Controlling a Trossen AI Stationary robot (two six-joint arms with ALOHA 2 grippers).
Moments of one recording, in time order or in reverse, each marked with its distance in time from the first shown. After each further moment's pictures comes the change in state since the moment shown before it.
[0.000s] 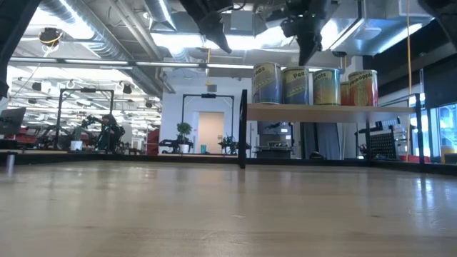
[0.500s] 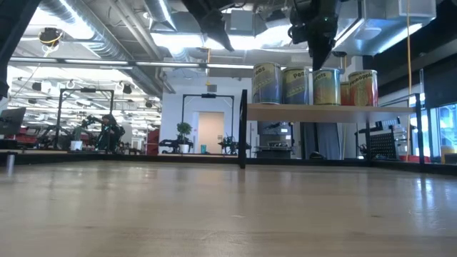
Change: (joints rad) left arm -0.020 0.000 0.000 0.010 0.001 -0.001; right arm 0.033 -0.171 -0.354 0.050 -0.061 -0.109
